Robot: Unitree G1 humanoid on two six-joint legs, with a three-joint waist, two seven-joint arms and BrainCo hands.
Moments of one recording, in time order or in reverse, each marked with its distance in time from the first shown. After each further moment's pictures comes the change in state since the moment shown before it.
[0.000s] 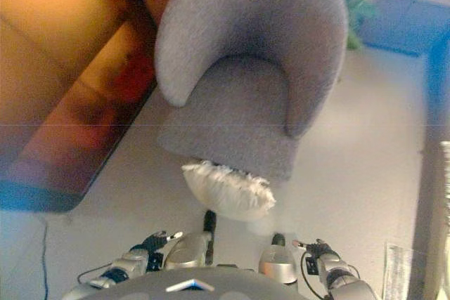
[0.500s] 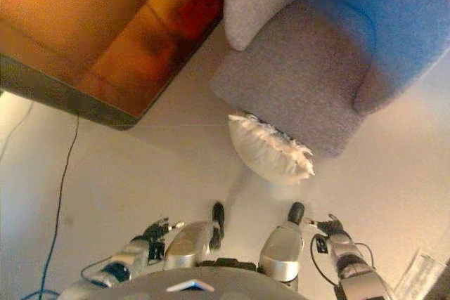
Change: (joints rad) left arm 0.002 -0.003 -0.033 -0.037 -0.046 -0.040 -0.016; right arm -0.033 -0.080 -0.045 -0.062 0.017 -0.033 -0.076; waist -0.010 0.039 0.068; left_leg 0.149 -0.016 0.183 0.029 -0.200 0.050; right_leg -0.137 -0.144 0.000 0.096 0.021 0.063
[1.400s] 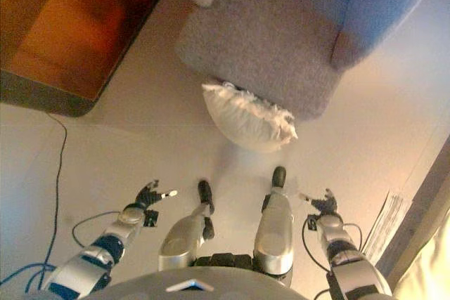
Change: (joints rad) left arm -0.228 0.129 -0.089 -0.094 0.056 -0.105 0.154; right arm -0.156 0.023 0.036 -0.102 0.018 -0.142 -0.144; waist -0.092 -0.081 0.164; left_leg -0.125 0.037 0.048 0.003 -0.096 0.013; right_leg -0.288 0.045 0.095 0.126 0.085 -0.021
